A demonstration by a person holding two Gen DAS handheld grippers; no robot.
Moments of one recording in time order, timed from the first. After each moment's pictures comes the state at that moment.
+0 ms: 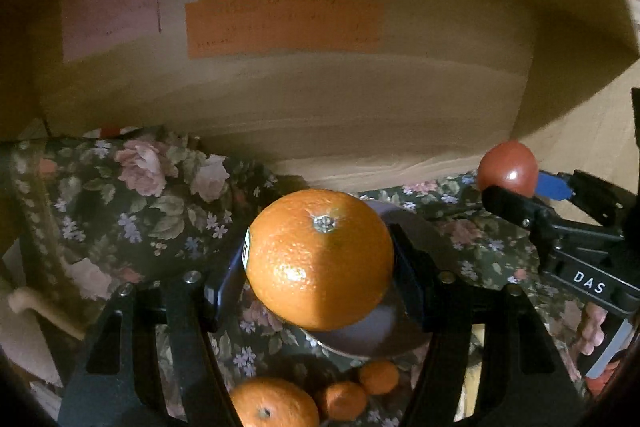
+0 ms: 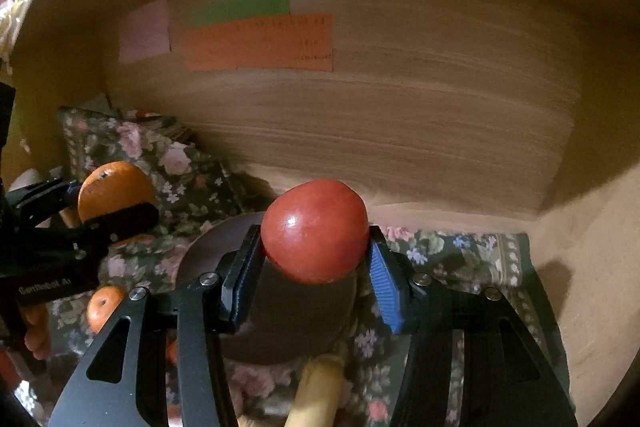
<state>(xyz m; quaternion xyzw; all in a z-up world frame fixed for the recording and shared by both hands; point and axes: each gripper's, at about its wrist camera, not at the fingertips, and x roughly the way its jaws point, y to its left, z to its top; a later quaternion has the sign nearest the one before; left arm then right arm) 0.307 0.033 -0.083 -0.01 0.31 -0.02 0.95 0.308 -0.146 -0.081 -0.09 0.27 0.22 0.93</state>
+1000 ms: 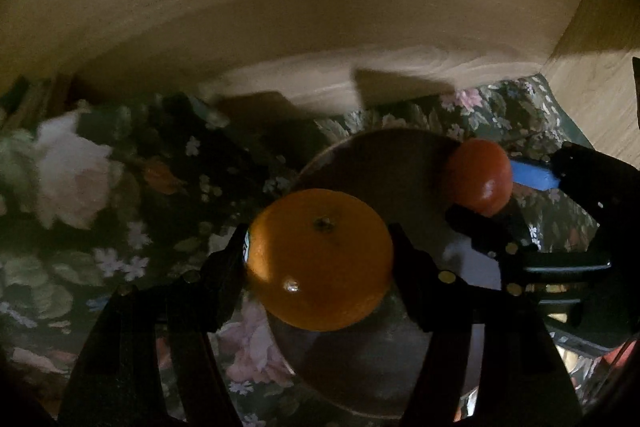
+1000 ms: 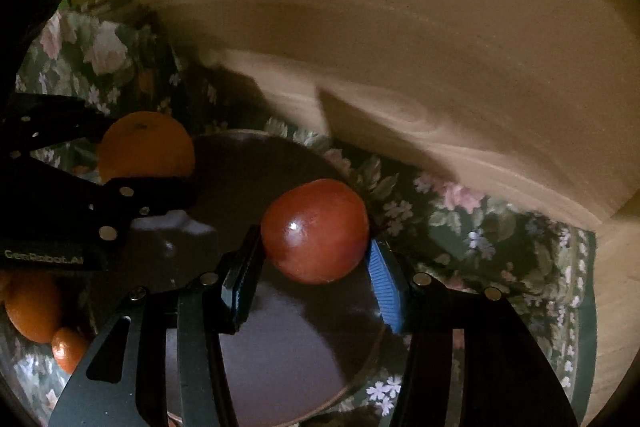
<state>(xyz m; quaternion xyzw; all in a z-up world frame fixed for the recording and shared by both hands) 0.434 0.031 -0.163 0.02 0.51 -0.08 0.86 0.391 -0.102 -0.162 -0.17 0.43 0.24 0.85</state>
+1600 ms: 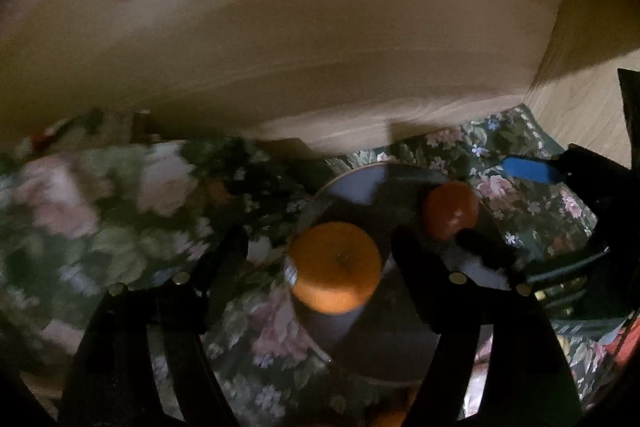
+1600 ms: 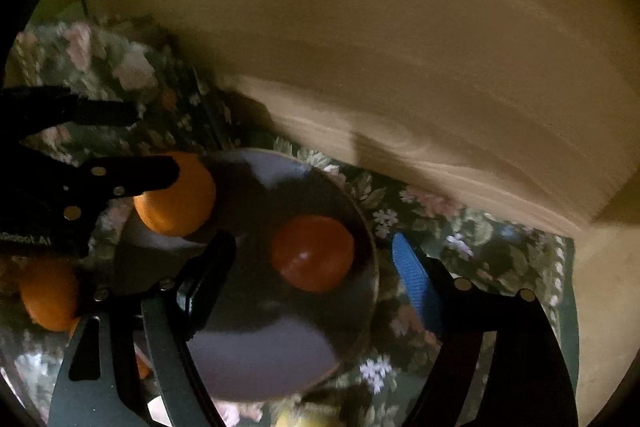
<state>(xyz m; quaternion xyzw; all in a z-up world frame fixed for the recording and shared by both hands) 0.374 0.037 -0.114 0.04 0.40 -0.05 0.91 0.347 -0.124 -0.114 -0.15 0.37 0.23 0.88</state>
